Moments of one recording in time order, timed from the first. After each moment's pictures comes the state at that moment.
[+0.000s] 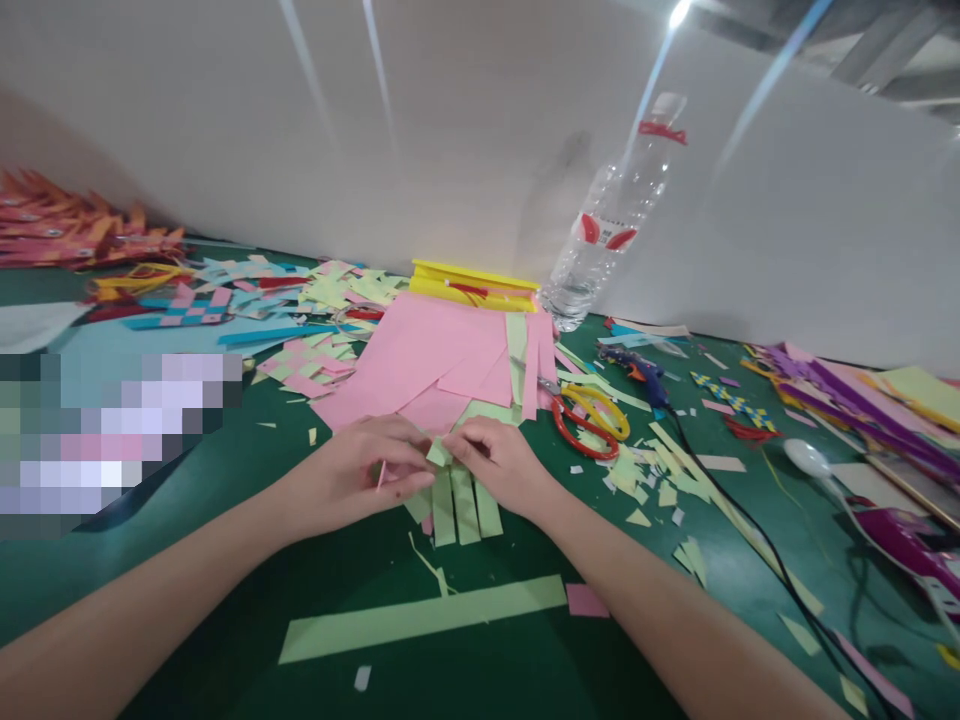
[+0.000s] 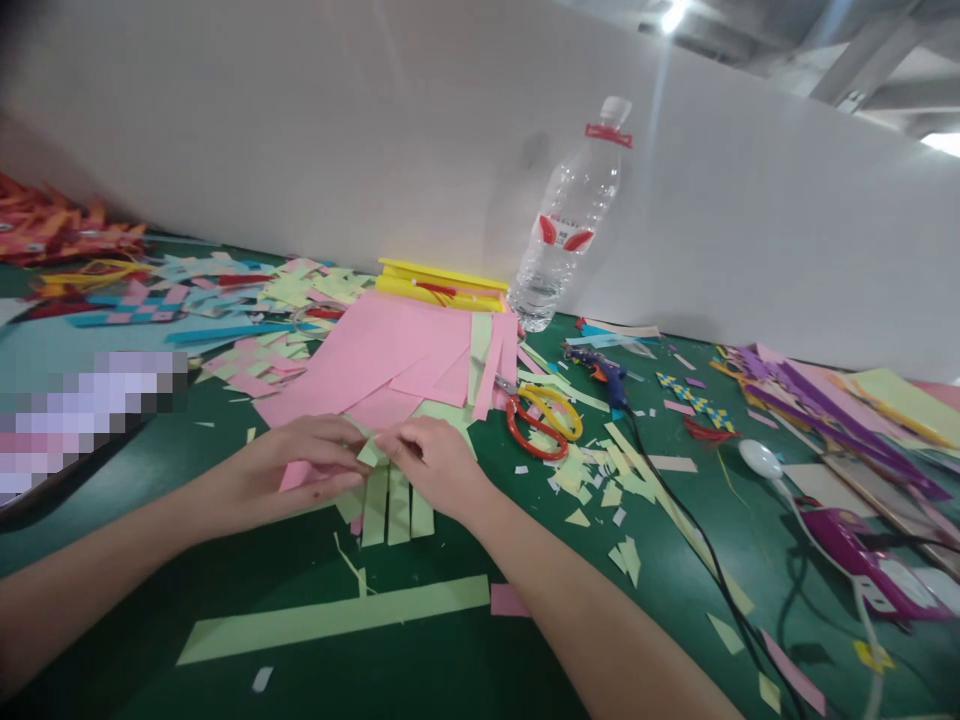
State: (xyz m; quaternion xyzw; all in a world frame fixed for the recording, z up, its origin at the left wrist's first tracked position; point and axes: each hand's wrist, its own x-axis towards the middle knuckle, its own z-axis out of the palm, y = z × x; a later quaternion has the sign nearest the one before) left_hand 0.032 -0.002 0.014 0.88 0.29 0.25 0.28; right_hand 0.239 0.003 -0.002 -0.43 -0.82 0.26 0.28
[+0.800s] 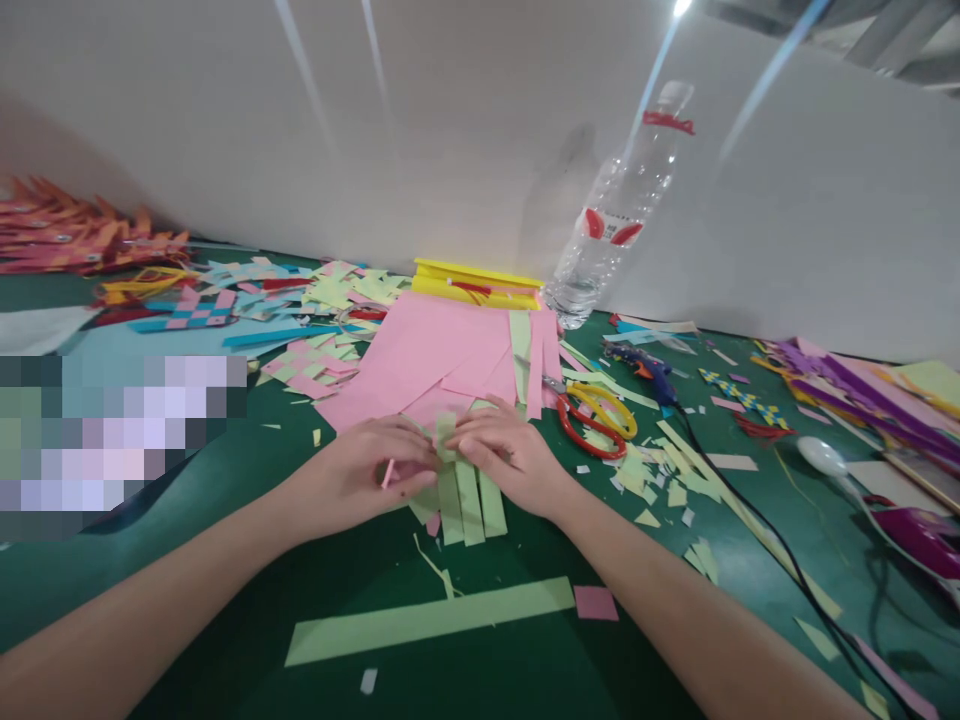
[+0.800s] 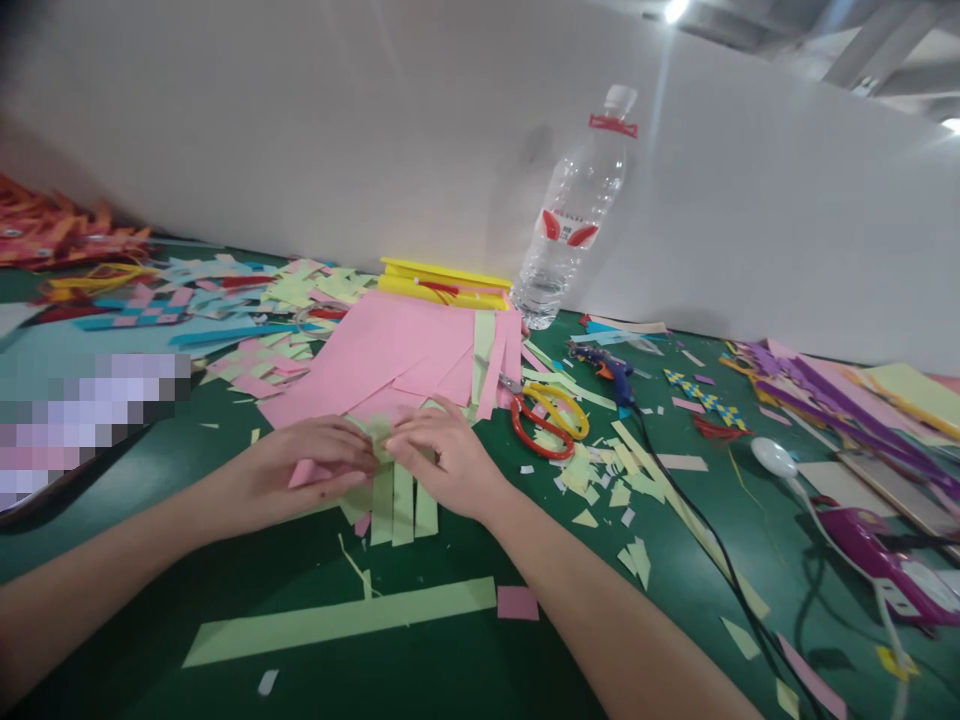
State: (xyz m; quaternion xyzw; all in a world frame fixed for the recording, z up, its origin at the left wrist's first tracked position) left_hand 0.033 -0.001 0.012 0.88 0.29 0.25 0.29; right_hand 0.252 0.002 0.000 -0.33 -0.84 0.26 0.35
